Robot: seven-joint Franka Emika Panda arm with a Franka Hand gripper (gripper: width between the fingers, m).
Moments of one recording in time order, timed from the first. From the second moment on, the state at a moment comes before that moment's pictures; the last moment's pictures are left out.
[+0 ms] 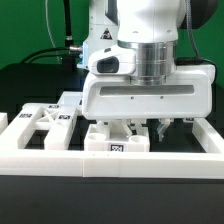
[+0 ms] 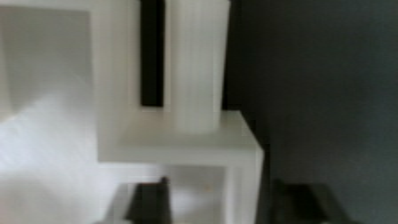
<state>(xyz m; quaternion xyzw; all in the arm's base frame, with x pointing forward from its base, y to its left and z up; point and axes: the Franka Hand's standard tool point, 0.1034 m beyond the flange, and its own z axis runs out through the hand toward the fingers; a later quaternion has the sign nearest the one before) 0.591 0.036 0.011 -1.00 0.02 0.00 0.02</state>
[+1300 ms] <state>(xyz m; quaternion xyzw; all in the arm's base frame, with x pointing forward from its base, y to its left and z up) 0.606 0.103 0.014 -1.00 0.00 0.00 0.03</state>
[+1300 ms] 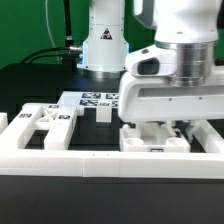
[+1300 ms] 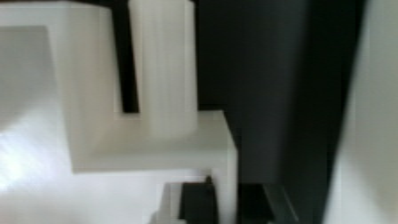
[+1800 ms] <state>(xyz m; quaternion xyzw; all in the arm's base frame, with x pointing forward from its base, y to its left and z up) 0.616 0.119 0.014 -1.00 0.00 -0.01 0.03</state>
